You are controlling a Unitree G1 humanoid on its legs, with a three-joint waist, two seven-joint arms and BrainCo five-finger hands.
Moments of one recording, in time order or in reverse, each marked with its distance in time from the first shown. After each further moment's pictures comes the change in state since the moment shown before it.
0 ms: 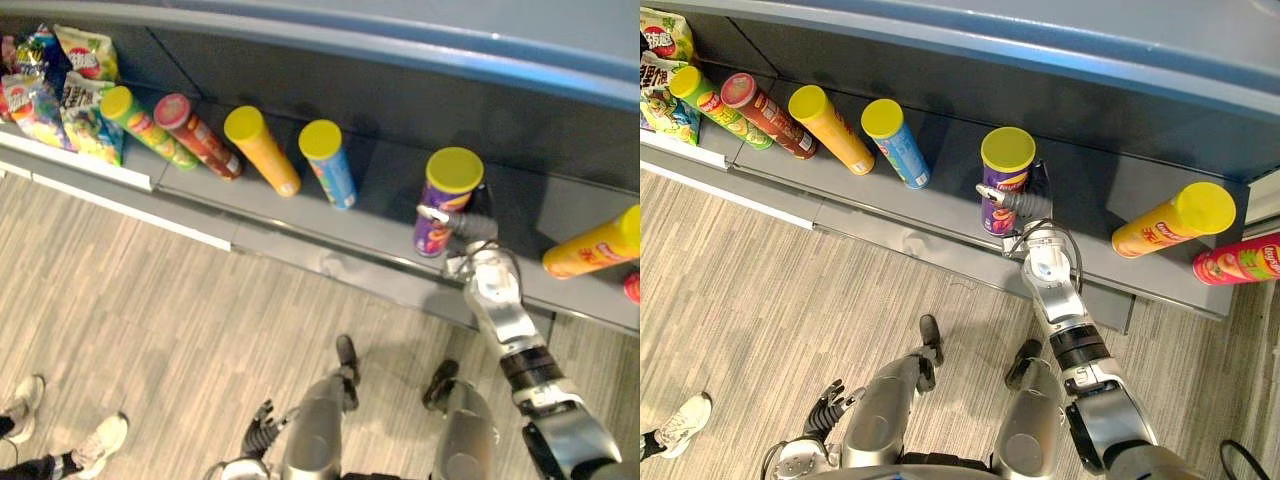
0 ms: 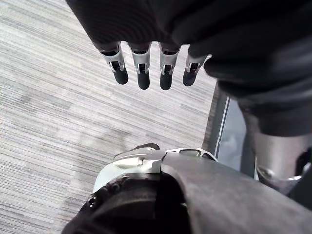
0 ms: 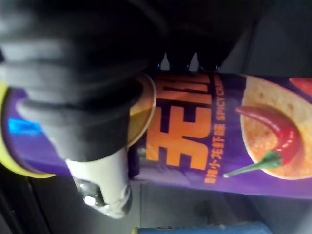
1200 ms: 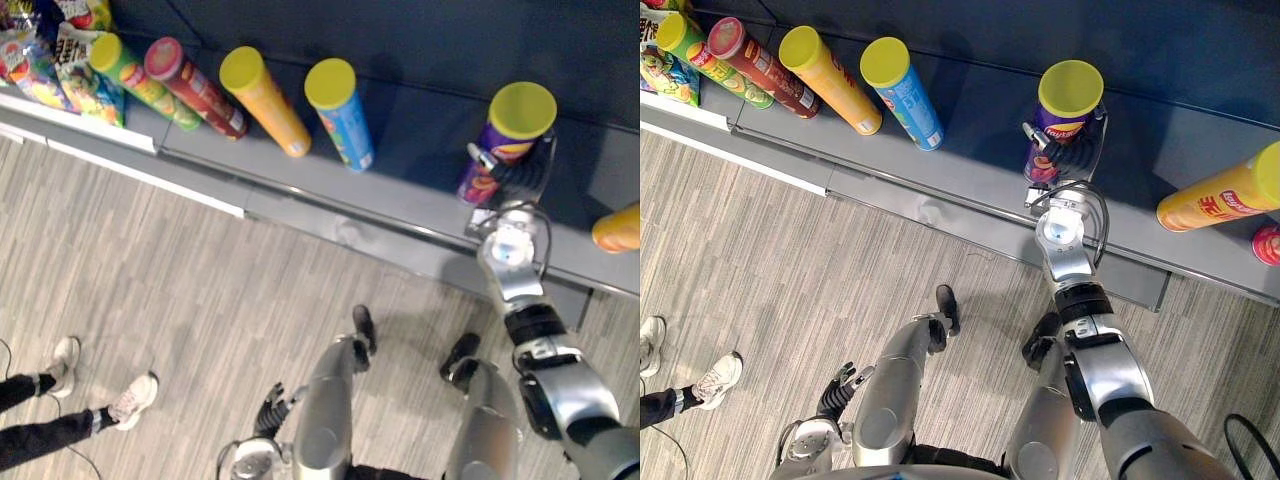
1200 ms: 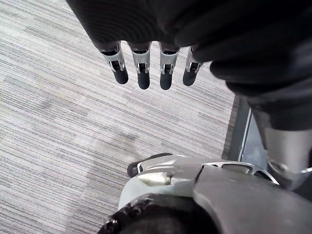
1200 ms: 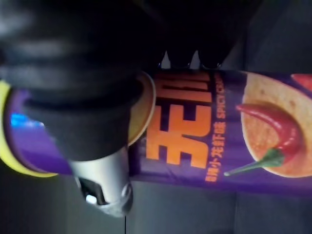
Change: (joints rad) left arm -0.093 -0.017 -0.058 0.042 -0.078 -0.008 0.040; right arm -0.217 -0.020 -0.098 0.265 -0.069 -0.192 -0.266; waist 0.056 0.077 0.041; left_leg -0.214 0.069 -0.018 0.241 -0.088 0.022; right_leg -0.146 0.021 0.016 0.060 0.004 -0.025
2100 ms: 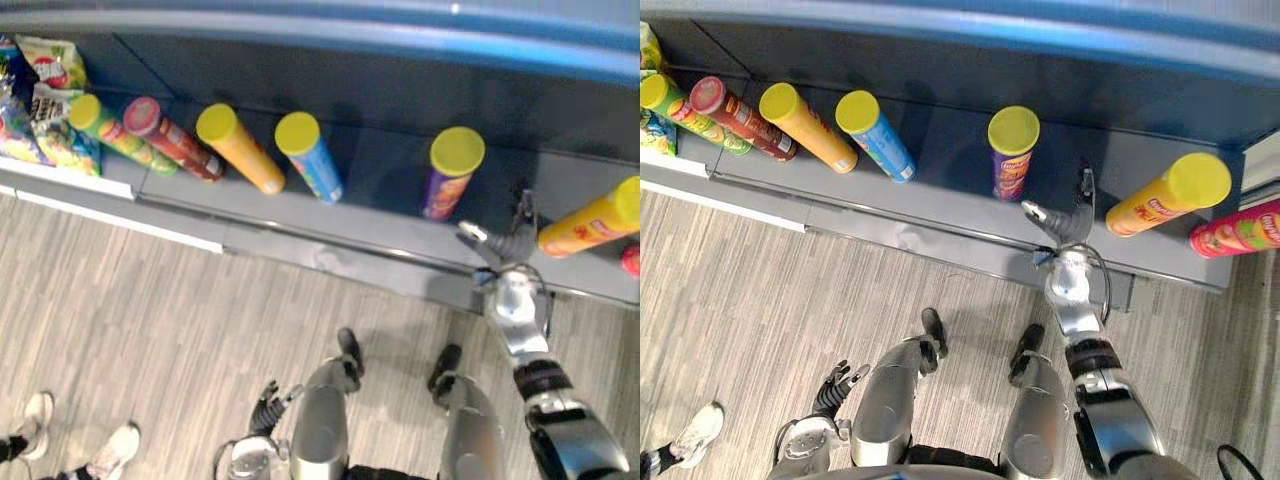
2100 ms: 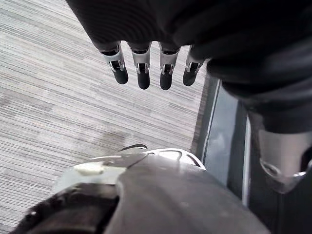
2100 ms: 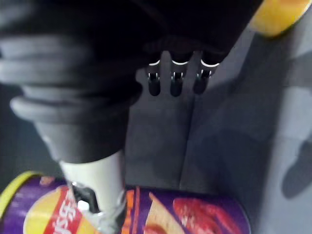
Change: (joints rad) left arm 0.017 0.000 0.072 -0.014 0.015 0.002 0.013; right arm 0.357 0.016 -0.036 -0.108 -0.001 0.068 0.079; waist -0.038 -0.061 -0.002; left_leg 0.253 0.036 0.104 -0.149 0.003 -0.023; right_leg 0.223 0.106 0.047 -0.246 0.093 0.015
